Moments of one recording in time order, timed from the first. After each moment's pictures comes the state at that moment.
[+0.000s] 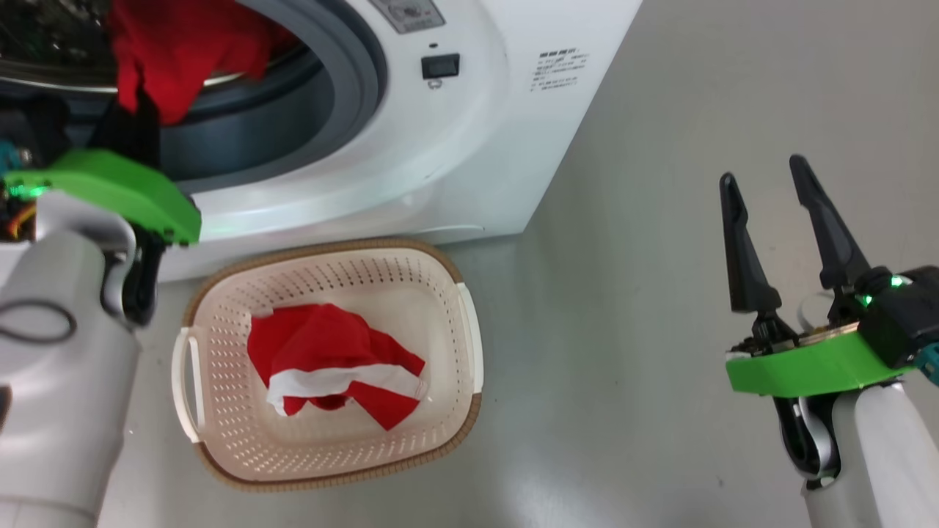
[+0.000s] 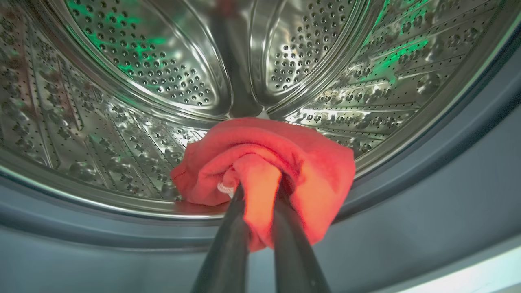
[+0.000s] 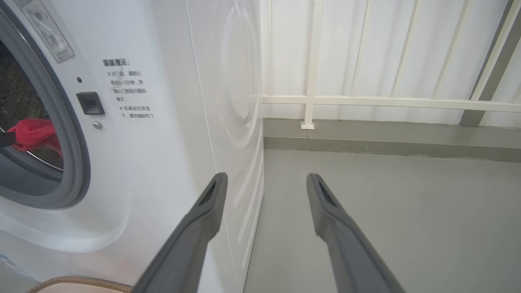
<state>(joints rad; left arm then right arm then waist) -1.02 0.26 -0.31 0.94 -0.58 -0.10 -0.25 -0.28 -0.05 -0.02 0.05 0.18 0.13 -0.26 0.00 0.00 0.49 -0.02</state>
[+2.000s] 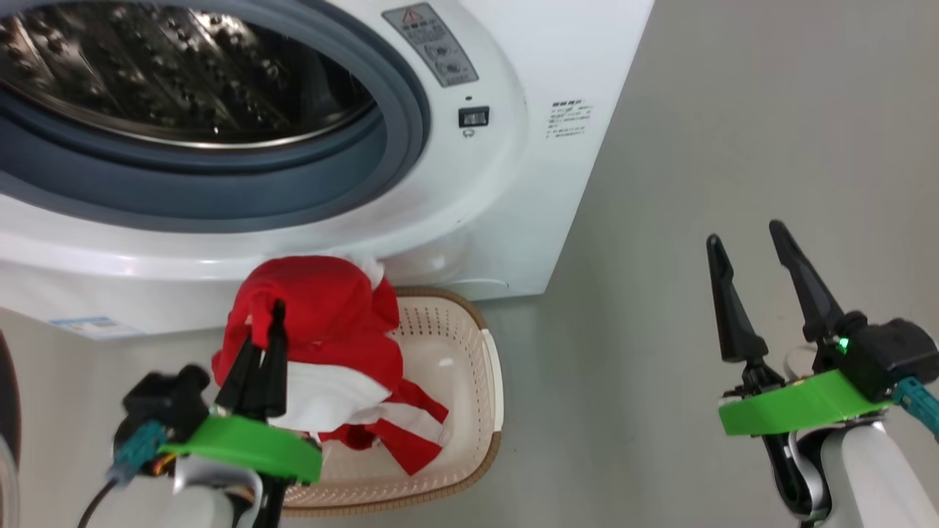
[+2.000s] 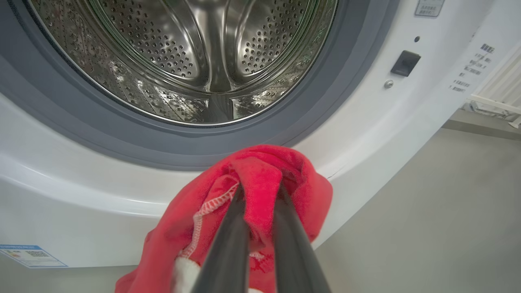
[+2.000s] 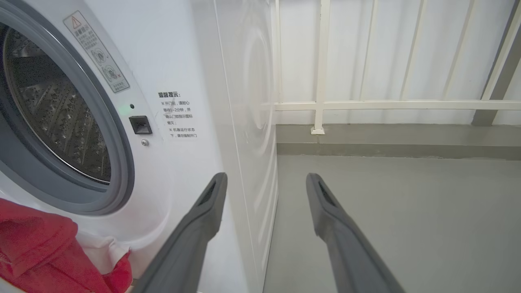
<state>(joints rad) -0.26 0.12 -0.17 0.23 -0.43 0.01 -0.20 -0.18 -0.05 -0.01 0.10 0.22 0.13 -0.26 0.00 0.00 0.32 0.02</state>
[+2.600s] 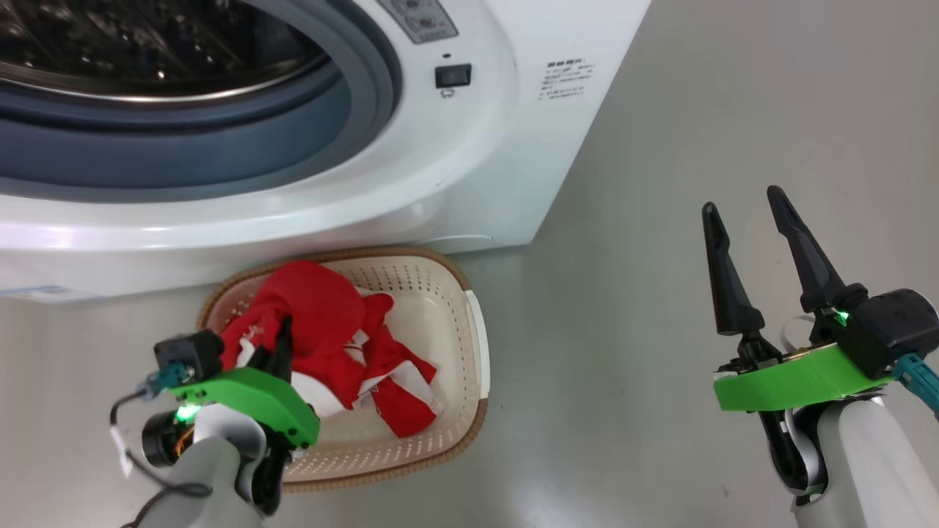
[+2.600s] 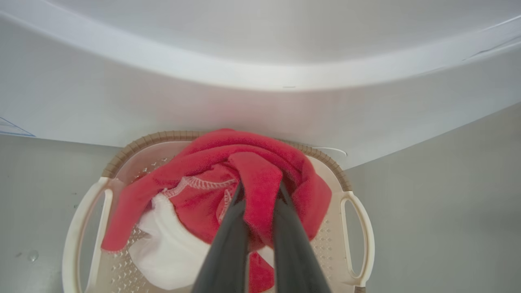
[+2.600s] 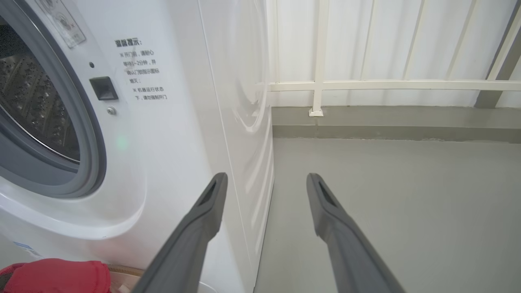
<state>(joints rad) -0.59 0.05 -0.17 0.96 -0.54 -0.12 -0.24 -0.25 -0.05 0.00 0.10 0.21 0.13 -0.26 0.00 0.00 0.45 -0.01</state>
